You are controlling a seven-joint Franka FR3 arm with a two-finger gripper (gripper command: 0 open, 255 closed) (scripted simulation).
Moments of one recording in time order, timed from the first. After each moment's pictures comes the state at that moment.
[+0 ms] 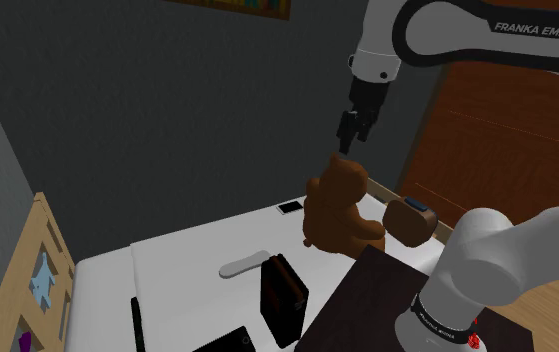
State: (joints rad) arm 0.01 -0.77 0.07 -2.29 -0.07 1.58 0.10
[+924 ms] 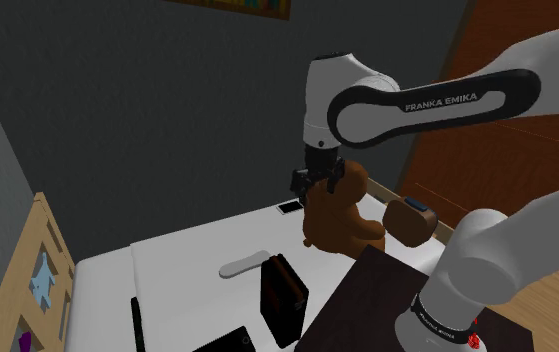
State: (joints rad) arm -0.04 -0.57 0.27 -2.49 0.02 1.88 0.52
